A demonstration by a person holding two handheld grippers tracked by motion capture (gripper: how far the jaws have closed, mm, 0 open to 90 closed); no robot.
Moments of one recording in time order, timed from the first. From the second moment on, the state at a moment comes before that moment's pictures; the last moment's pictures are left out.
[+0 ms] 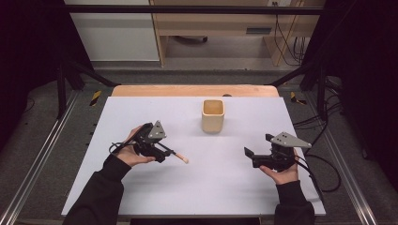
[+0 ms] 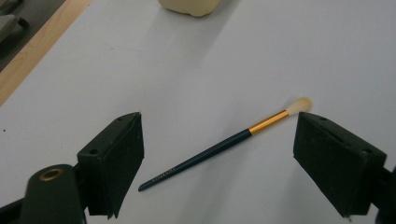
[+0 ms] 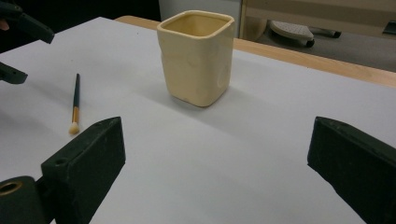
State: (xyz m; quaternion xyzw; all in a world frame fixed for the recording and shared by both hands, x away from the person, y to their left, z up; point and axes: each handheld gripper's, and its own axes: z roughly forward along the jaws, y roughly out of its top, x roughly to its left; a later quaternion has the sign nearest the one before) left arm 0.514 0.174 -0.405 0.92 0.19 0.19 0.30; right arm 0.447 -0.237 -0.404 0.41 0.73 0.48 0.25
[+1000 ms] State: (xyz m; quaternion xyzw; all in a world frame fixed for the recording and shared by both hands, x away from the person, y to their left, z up) left arm 0.526 0.165 -0.430 0.93 0.16 0.17 0.27; right arm 0.446 -0.237 -0.404 0.41 0.73 0.48 0.25
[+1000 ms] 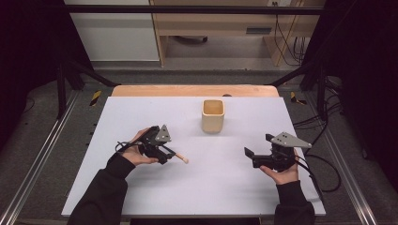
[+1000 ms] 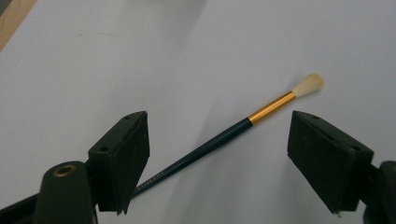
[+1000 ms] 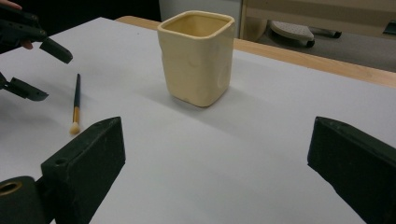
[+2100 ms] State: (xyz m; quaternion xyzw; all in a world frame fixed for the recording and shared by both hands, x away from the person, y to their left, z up) left arm 0.531 0.156 -0.450 0.95 0.13 0.17 0.24; right arm 0.447 -0.236 -0.405 0.41 0.73 0.48 0.25
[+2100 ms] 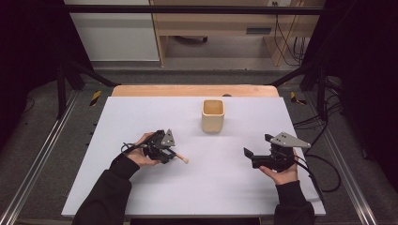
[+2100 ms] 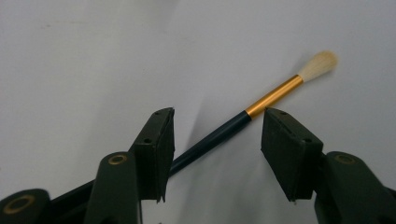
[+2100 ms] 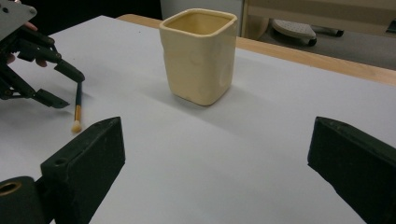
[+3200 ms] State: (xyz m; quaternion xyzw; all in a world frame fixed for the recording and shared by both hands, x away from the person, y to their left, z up) left arm 0.535 0.155 -0.456 0.95 0.15 0.14 0.23; right arm 0.447 -0.236 -0.405 0.41 0.73 0.48 0.25
